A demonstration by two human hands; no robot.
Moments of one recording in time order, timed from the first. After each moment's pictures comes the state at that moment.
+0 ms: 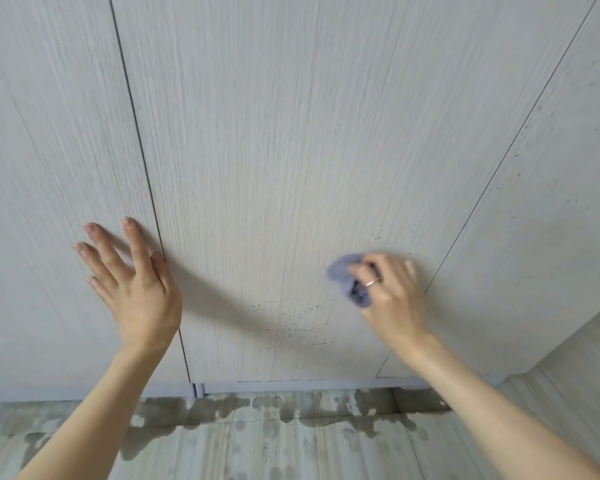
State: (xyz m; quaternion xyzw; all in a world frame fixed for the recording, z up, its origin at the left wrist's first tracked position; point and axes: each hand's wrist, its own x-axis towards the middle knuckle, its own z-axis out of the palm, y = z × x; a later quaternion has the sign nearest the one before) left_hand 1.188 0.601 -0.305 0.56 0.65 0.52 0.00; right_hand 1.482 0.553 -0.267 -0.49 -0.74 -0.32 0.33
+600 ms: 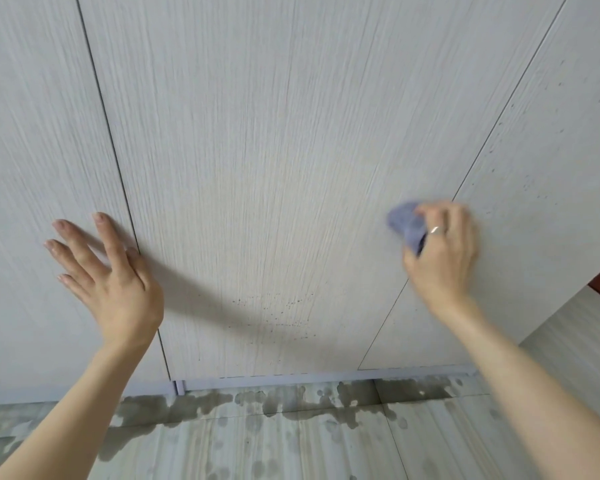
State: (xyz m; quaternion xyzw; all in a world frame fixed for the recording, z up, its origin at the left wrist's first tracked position) left_hand 1.194 0.609 -0.311 0.55 0.64 0.54 -0.02; right_hand 1.539 0.559 -0.220 -0.57 -0.59 -0.39 0.41
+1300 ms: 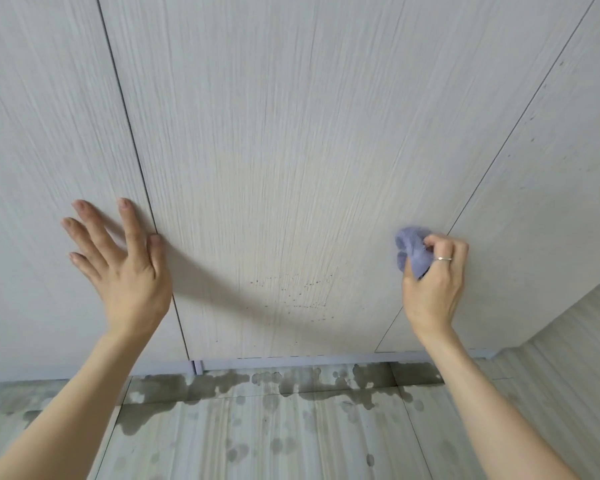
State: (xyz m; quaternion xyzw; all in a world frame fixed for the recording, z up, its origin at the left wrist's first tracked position) left_hand 1.177 0.609 -0.323 0.60 0.63 0.49 -0.02; right_hand 1.516 0.552 -0.297 -0.65 -0.51 -0.21 0.52
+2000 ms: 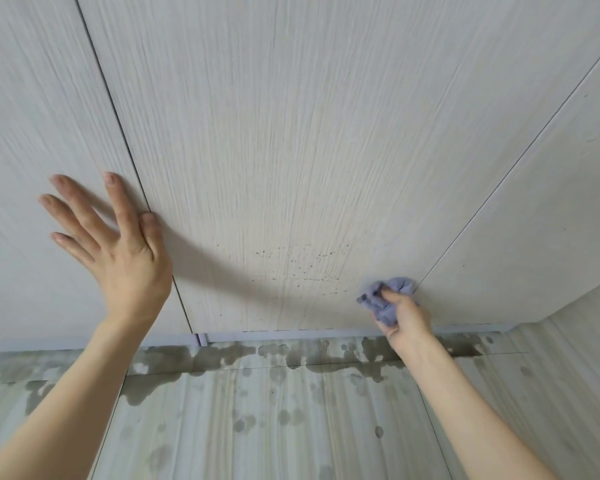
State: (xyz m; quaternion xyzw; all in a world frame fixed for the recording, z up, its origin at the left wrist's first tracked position) left_hand 1.179 0.612 -0.346 0.60 0.63 0.49 -0.07; right_hand 1.497 0.556 -0.390 -0.61 -0.07 0.50 0.61
